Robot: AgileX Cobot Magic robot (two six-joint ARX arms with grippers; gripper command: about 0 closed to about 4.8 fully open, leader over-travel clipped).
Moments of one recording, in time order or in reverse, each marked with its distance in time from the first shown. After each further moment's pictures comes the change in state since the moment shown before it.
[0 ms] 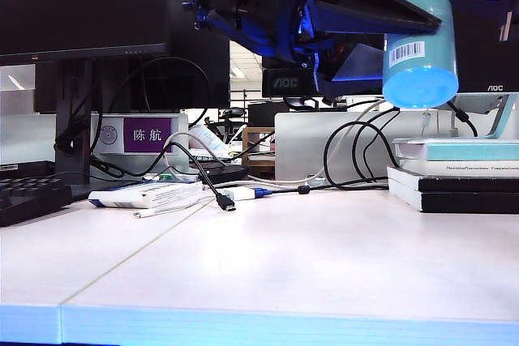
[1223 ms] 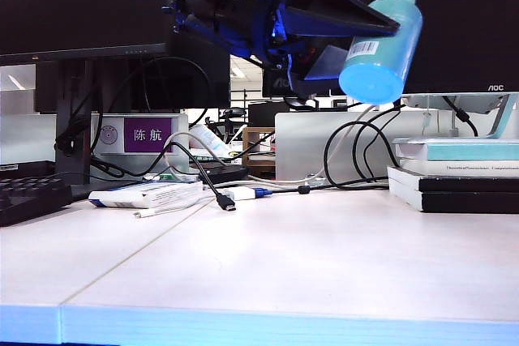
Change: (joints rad) left arm 0.065 -0.005 0.007 -0.025 0.037 0.015; right arm -0.047 0.000 0.009 0.204 0.222 0.008
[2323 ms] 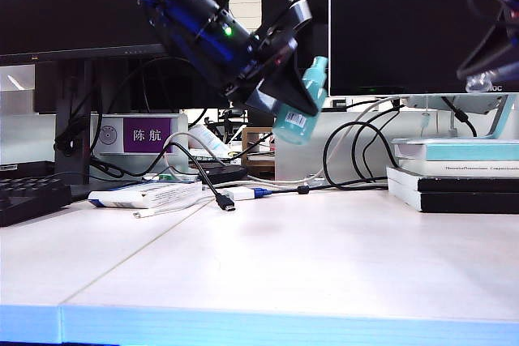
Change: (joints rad) left arm 0.114 -0.042 -0.068 0.431 -0.747 -0.241; right arm -0.011 0.026 -0.011 -0.403 0.417 -0.180
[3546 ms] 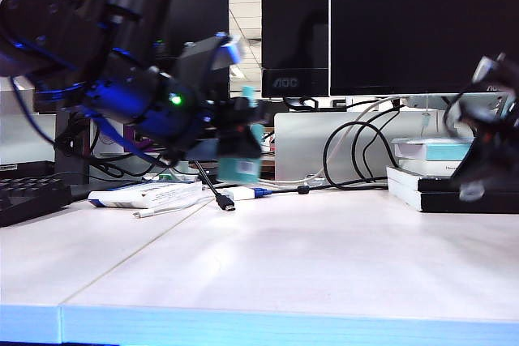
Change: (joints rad) left arm -0.061 -0.214 -0.833 1.006 -0.468 -0.296; right arm 0.074 0.395 -0.098 0.320 0.176 -0.004
